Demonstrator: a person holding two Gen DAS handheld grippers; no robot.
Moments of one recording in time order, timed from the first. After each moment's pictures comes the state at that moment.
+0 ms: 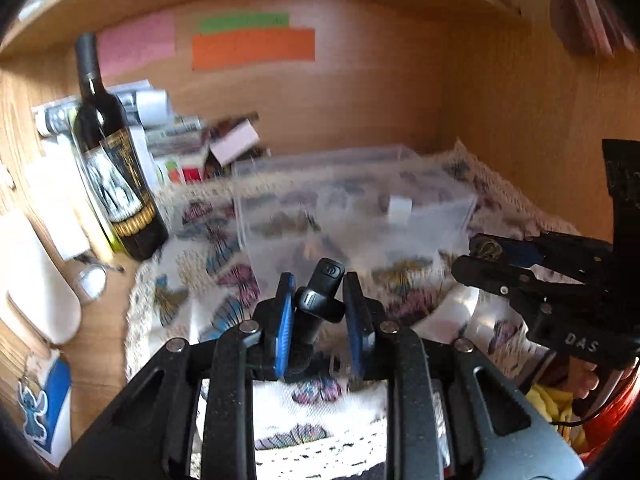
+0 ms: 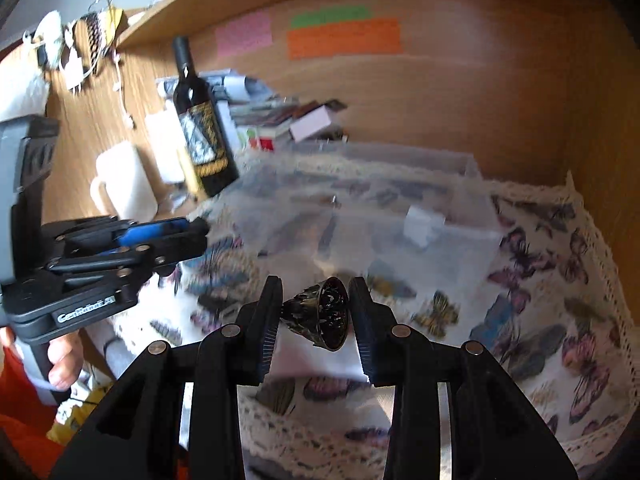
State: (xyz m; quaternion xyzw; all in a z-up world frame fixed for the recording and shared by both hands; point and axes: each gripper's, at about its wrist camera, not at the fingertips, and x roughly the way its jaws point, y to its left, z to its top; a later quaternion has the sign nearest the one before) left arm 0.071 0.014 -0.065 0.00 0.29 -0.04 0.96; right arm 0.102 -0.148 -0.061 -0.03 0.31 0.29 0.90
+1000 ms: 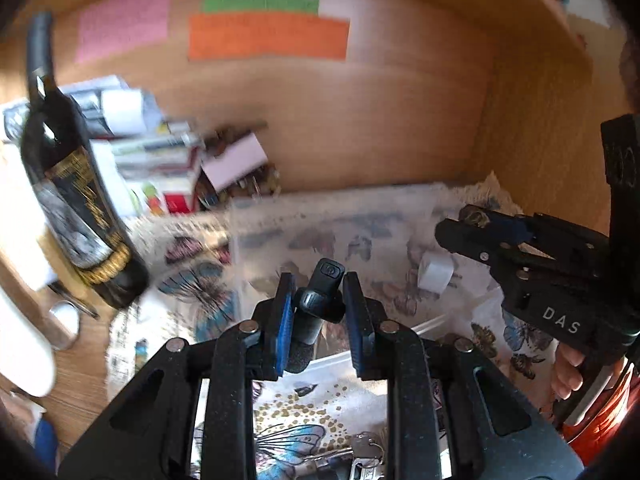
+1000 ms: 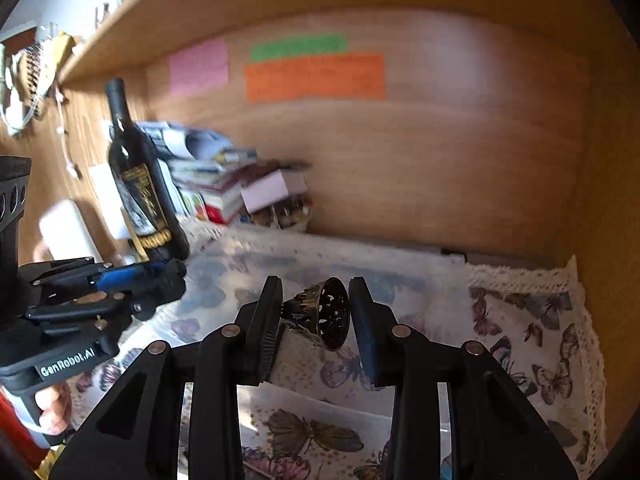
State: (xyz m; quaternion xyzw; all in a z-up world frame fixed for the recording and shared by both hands) left arm 0.178 0.035 -0.066 -0.04 0.32 -0.04 0.95; right arm 0.207 -0.120 -0.034 -0.05 0.29 0.26 0.92
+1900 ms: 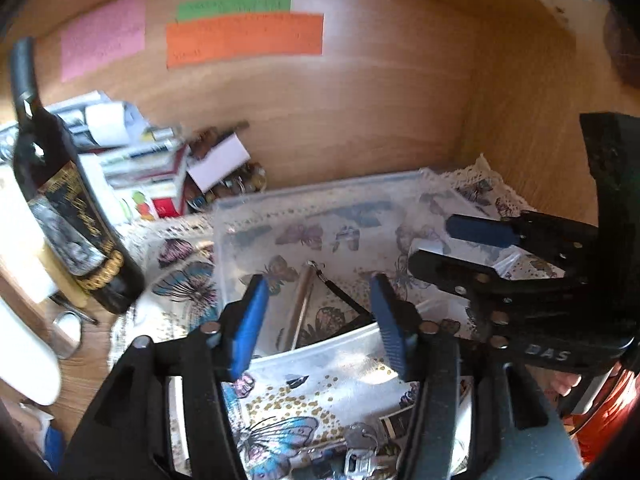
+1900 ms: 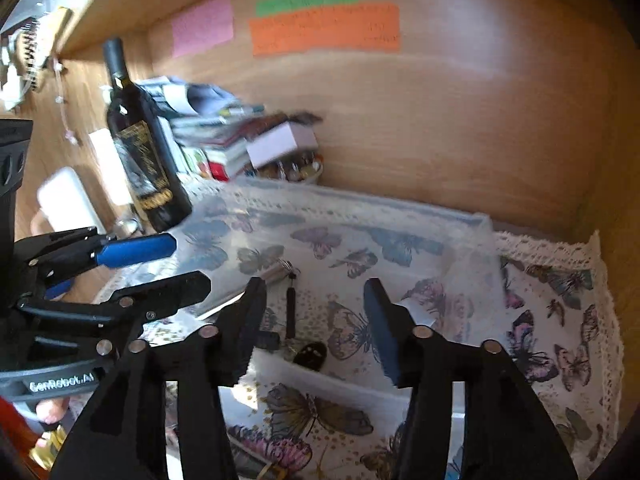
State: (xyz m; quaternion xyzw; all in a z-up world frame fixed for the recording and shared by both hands) left arm 0.164 0.020 -0.061 -0.01 0.31 -0.05 0.95; right arm 0.206 -0.117 -0.055 -0.06 0.32 0.28 0.90
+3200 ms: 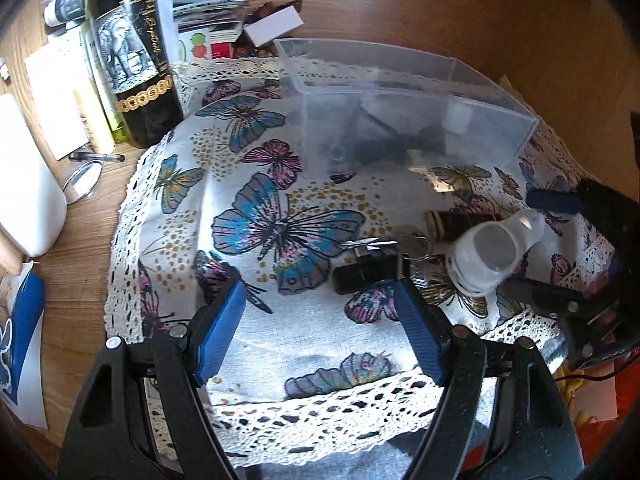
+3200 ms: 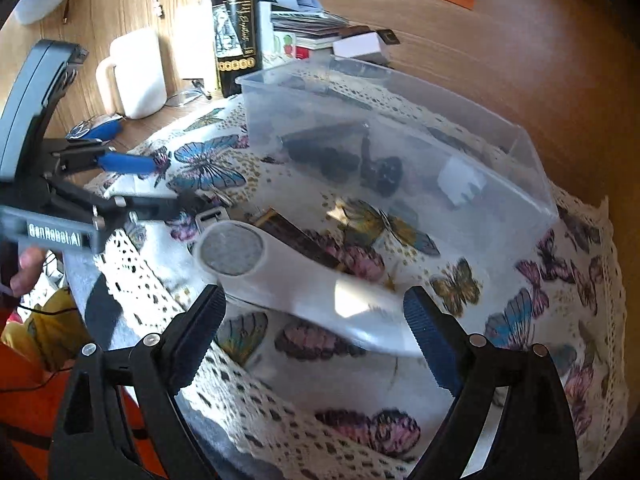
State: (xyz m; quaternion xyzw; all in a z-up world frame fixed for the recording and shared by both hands) left arm 0.076 0.046 -0.148 -0.04 0.42 -0.01 0.91; right arm 0.108 -0.120 -0.119 -0.19 0.38 0.33 0.84
